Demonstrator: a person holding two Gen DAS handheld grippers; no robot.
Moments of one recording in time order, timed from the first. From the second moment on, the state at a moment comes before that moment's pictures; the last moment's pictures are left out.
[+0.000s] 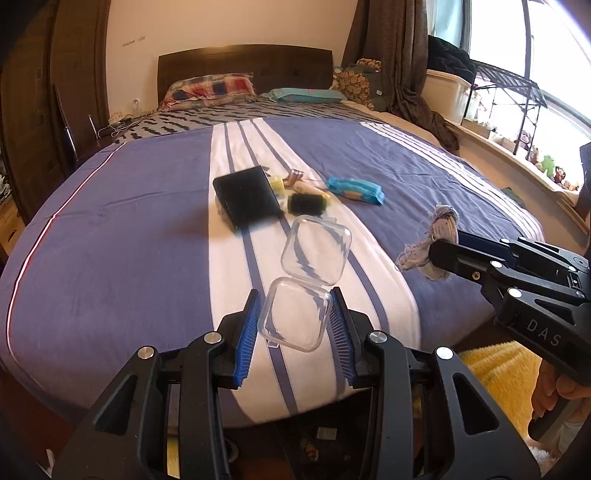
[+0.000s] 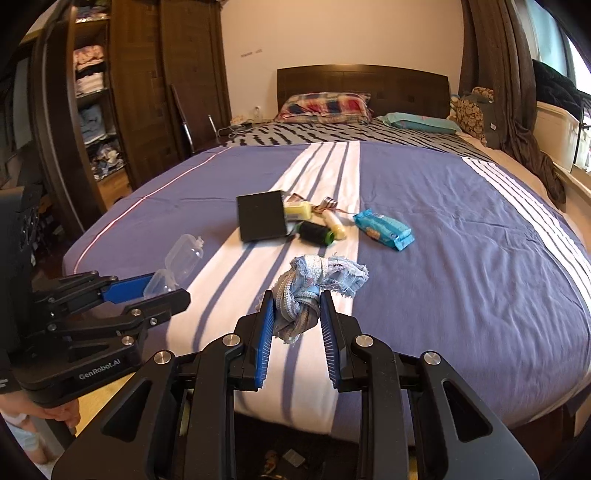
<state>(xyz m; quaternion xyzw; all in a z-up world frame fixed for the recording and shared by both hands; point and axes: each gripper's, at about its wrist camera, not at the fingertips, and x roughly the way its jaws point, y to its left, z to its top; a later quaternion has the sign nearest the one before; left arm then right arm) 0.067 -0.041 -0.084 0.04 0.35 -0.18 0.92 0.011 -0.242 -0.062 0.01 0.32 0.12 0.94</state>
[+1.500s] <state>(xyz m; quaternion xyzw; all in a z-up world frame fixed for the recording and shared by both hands) 0.019 -0.044 -0.317 0.02 0.61 -0.20 0.77 -0.026 -0.232 -0.280 0.06 0.59 0.14 0.80</state>
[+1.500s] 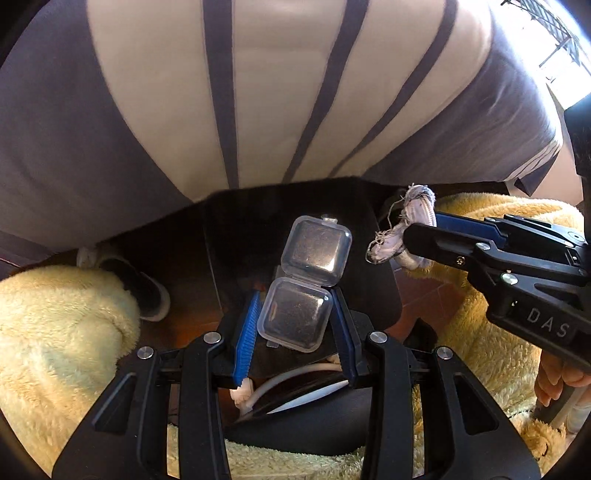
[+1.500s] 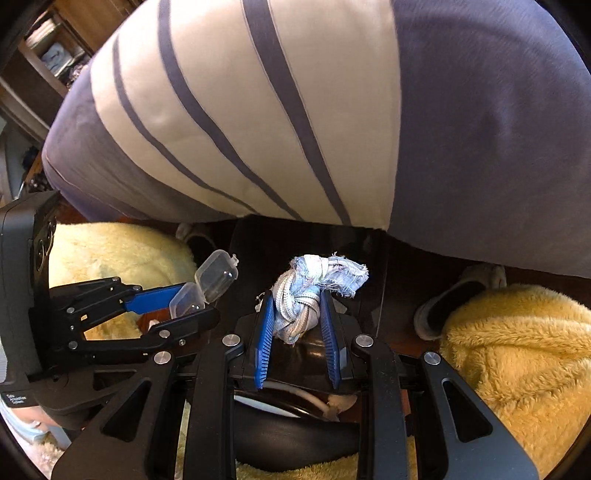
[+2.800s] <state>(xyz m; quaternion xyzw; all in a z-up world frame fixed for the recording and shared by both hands) 0.054 -0.008 -0.134 0.05 0.41 -0.12 0.90 0.015 -0.306 -0.122 0.05 0.39 0.02 0.92</state>
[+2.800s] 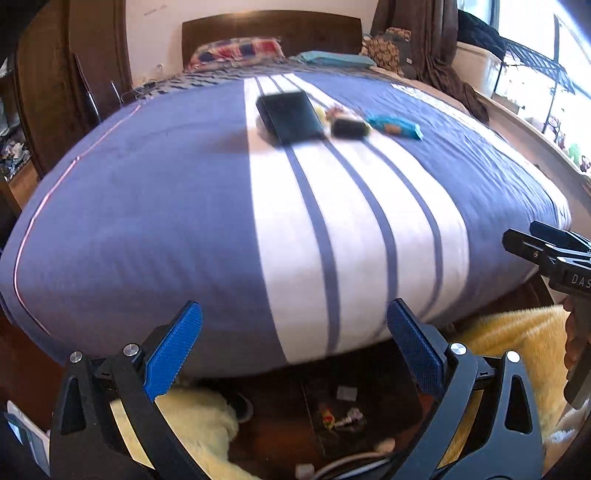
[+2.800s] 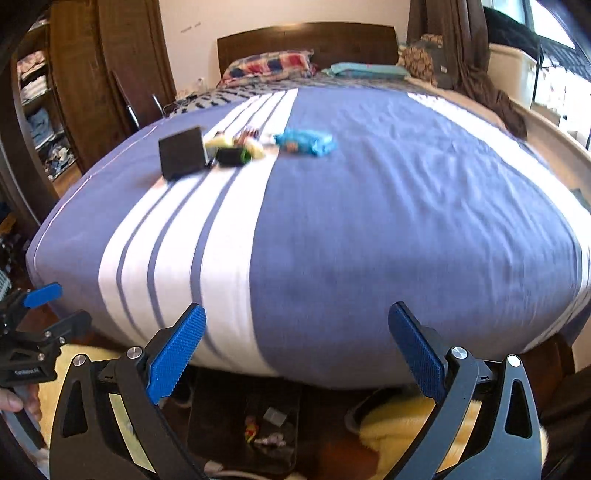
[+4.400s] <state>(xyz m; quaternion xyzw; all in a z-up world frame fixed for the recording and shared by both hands) 0.304 -0.063 -0.127 0.03 0.42 -0.08 0.90 0.256 -0.288 -0.133 -0.04 0.43 0.05 0.90</state>
